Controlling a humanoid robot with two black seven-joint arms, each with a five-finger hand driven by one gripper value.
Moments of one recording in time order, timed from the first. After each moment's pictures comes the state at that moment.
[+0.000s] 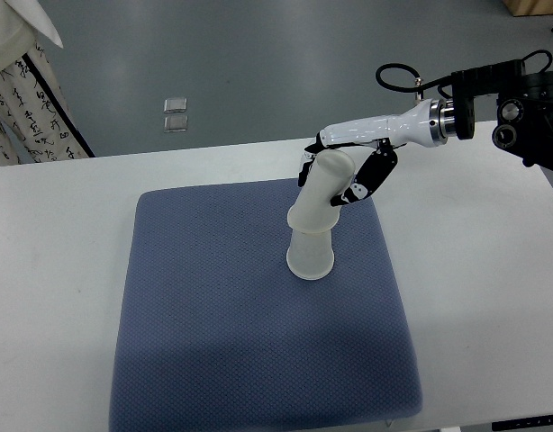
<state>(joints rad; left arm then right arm) 0.05 0.00 -0.20 -0.12 0.12 -0.18 0.06 1.25 -0.57 0.16 1.15 -1.23 0.48 0.39</state>
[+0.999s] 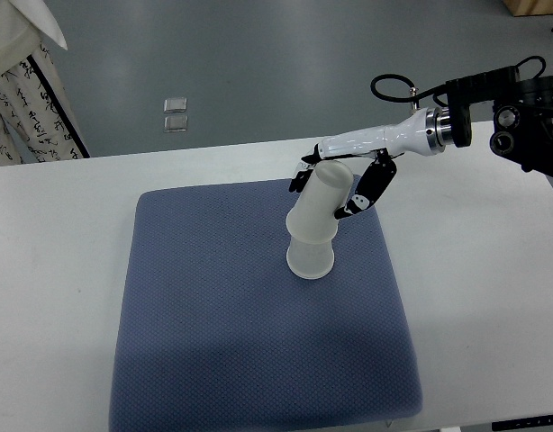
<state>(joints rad) 0.05 0.00 -0.20 -0.12 0.12 -0.18 0.06 1.24 -0.56 0.14 1.17 -1.23 0.49 0.37</state>
